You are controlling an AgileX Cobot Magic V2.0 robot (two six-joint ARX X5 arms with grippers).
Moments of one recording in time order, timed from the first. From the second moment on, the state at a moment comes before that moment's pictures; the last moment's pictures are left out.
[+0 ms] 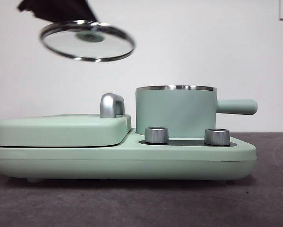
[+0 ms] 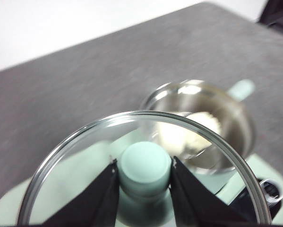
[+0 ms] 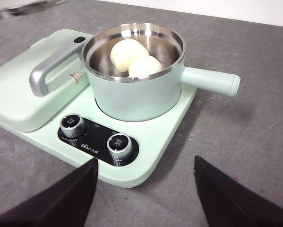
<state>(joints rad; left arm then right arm) -0.49 1.23 1.08 -0.25 0.22 0.06 0.46 0.29 0.57 -0.67 -0.07 0.09</state>
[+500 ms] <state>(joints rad) -0.67 1.54 1.11 0.12 0.21 0.06 0.46 0.29 0.57 -0.67 -0.08 0.09</state>
